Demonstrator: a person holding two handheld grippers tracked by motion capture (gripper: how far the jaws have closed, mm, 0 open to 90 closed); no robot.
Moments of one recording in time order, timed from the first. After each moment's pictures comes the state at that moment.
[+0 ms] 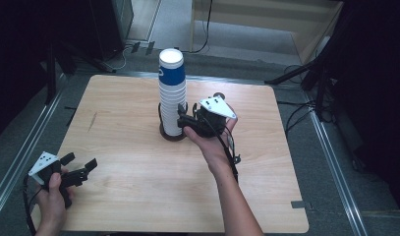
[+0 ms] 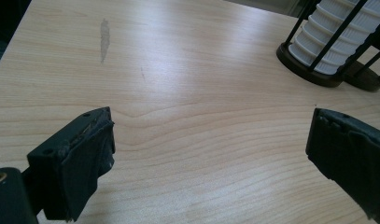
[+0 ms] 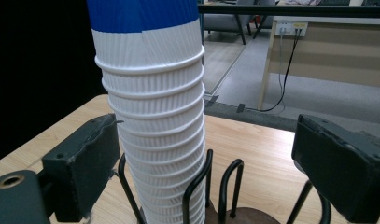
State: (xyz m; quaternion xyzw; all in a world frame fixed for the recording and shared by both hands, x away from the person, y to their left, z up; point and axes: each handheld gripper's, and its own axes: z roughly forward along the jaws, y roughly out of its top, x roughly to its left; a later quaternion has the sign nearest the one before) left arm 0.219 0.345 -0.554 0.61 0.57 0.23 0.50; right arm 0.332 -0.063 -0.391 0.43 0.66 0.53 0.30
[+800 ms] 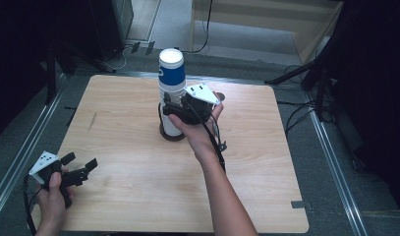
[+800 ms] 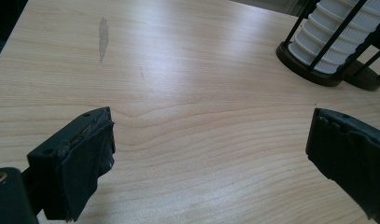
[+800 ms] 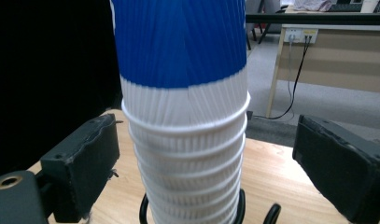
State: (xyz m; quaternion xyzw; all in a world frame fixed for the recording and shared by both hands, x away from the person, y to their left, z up) left arm 0.220 0.344 -0.554 0.61 0.57 0.23 0.50; right arm 0.355 -0.027 -0.377 0.43 0.66 0.54 0.30
